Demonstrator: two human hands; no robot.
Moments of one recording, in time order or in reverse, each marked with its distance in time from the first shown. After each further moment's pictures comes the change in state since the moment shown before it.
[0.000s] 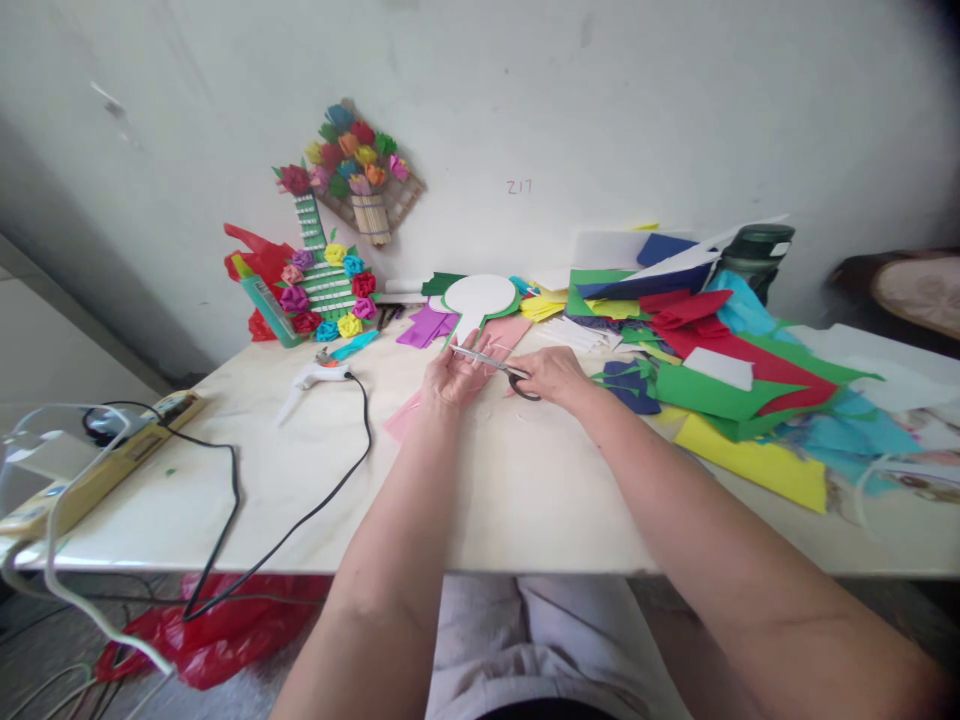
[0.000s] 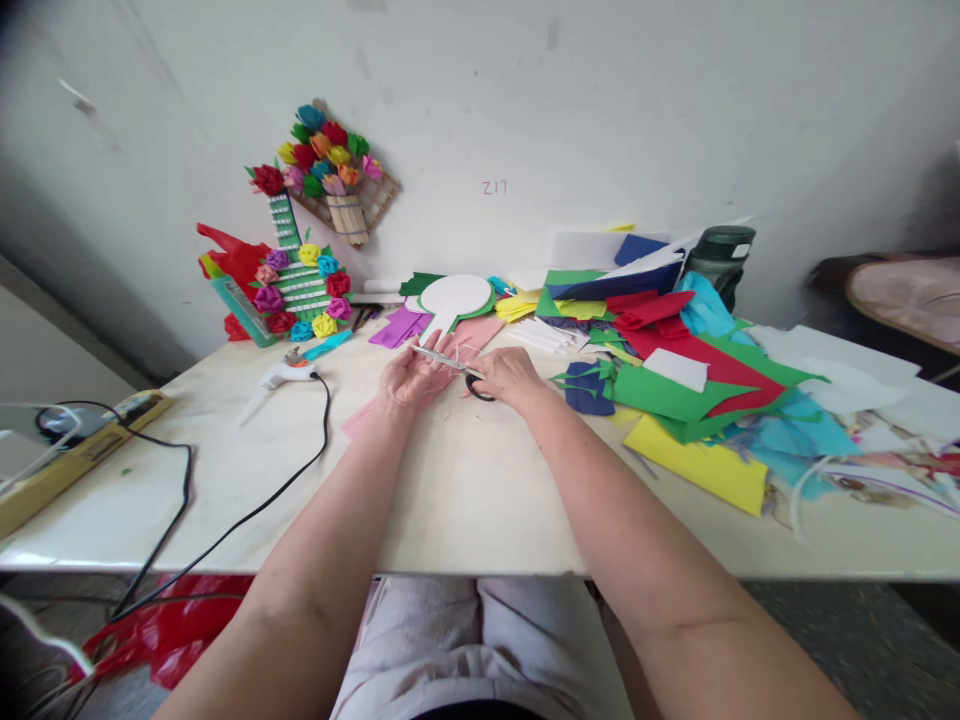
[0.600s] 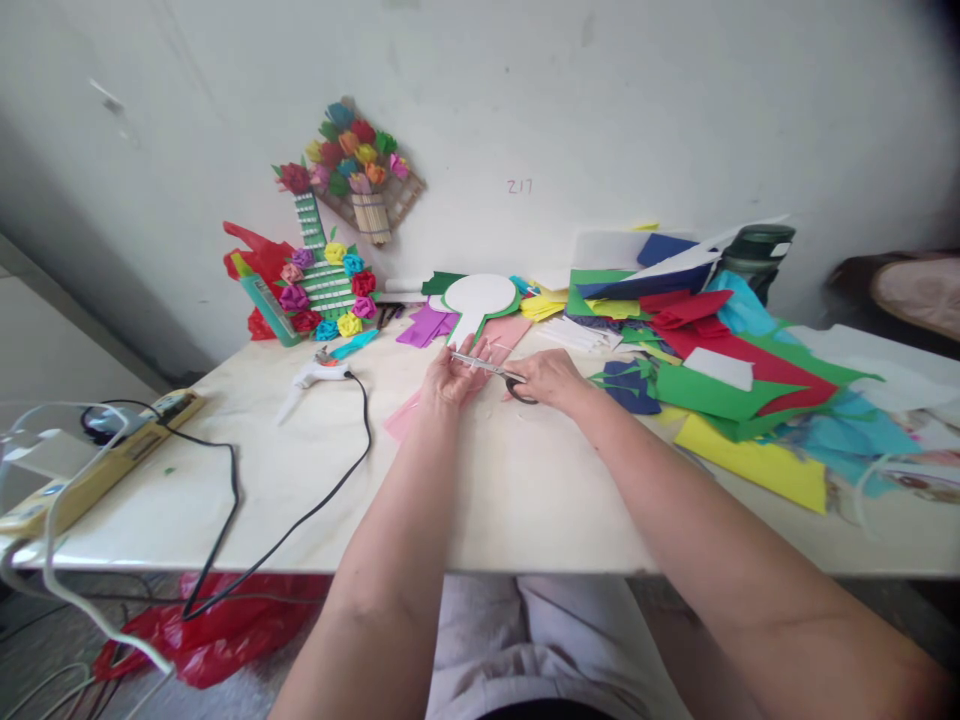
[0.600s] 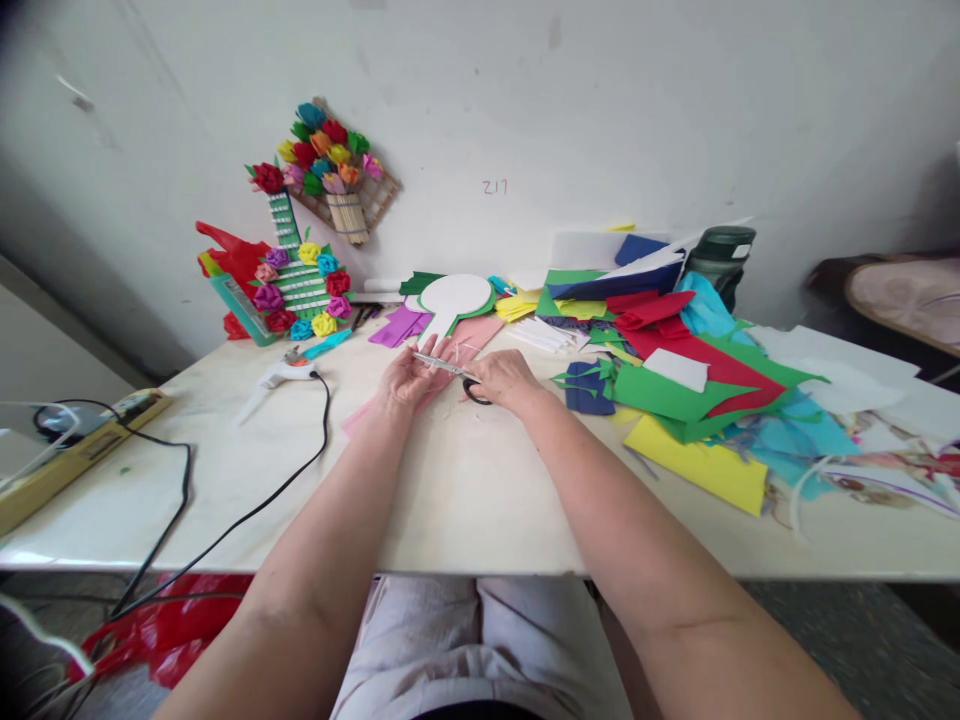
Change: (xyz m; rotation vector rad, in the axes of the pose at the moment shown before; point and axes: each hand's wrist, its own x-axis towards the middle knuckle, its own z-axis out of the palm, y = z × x) left_hand 0.004 0.002 0.000 -0.021 0.160 -0.007; right_hand -0.001 -0.006 0.003 -0.076 -0.014 -0.055
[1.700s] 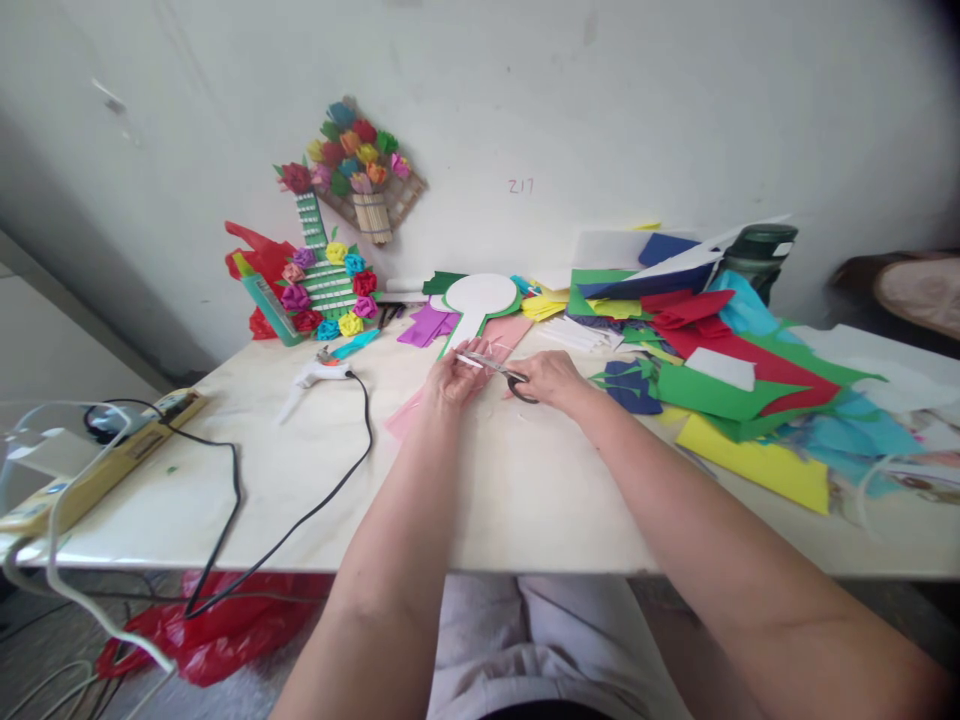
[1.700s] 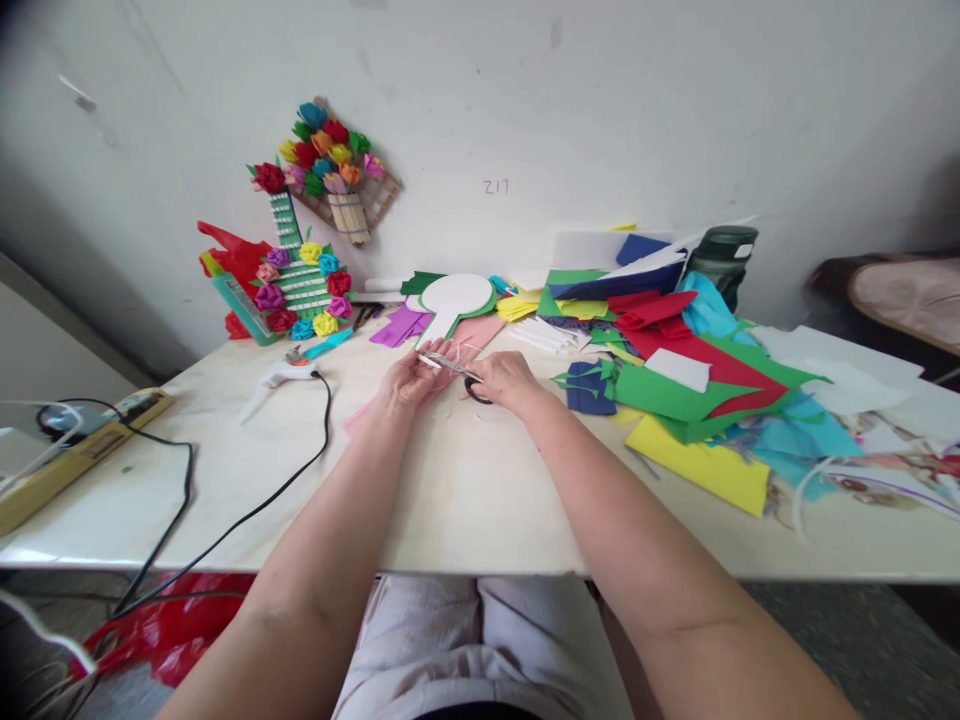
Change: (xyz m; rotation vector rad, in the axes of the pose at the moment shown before) left_hand 0.009 0.000 -0.004 0.053 0.027 -0.034; right_hand 0.000 0.000 0.003 0.029 0.022 0.044
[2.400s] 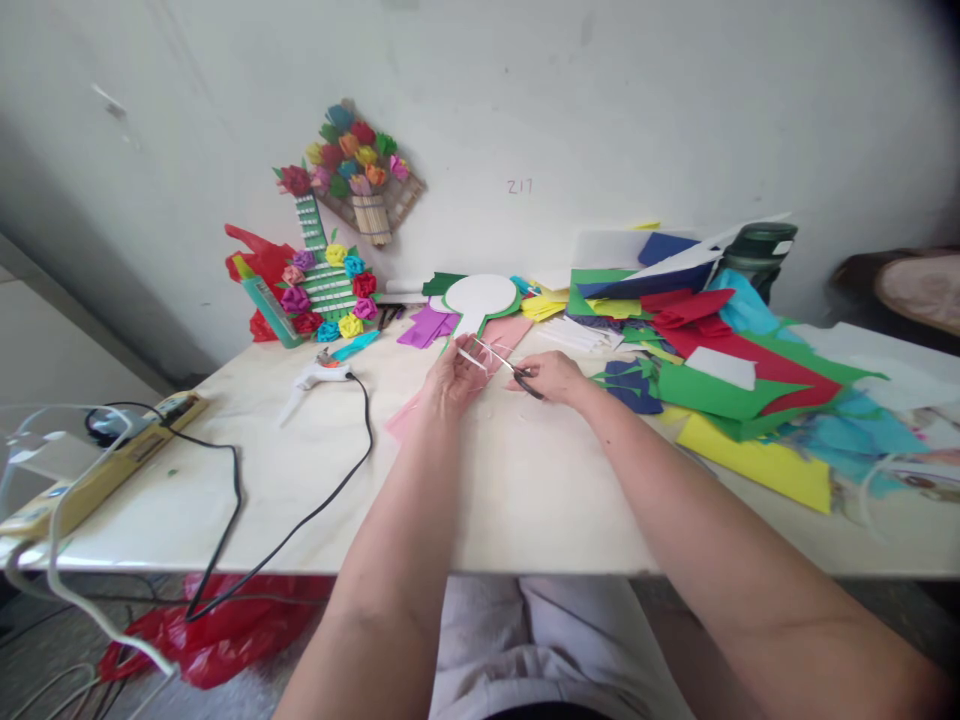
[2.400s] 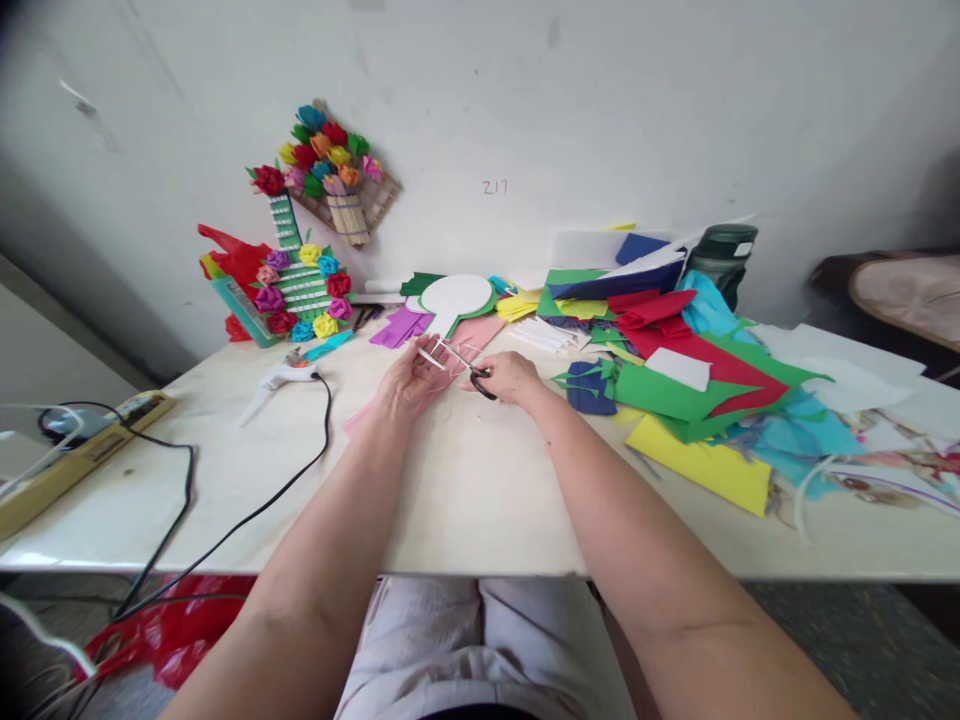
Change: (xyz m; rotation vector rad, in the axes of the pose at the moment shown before) left_hand -0.005 -0.005 0.003 0.226 0.008 0.203; right_hand 0.000 0.015 0.019 0.538 -0.042 0.282
